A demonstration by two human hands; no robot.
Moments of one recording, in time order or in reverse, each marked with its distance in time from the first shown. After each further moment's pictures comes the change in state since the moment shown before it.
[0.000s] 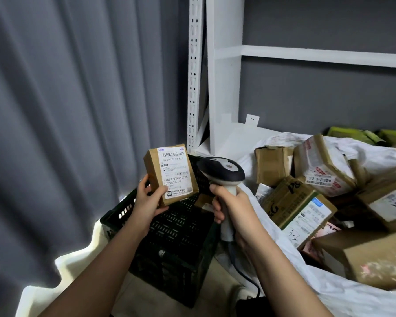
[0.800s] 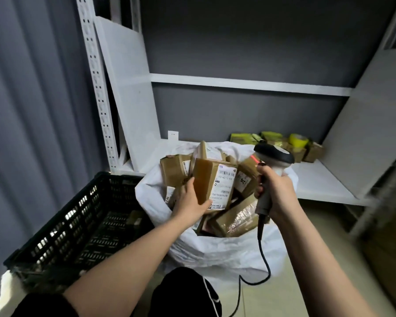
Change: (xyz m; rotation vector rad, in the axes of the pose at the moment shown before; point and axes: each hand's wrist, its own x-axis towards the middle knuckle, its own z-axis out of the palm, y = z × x) left_hand -0.155 0.009 0.257 0.873 -0.521 0.358; right_hand -0.141 -0.135 -0.213 0.073 0.671 -0.289
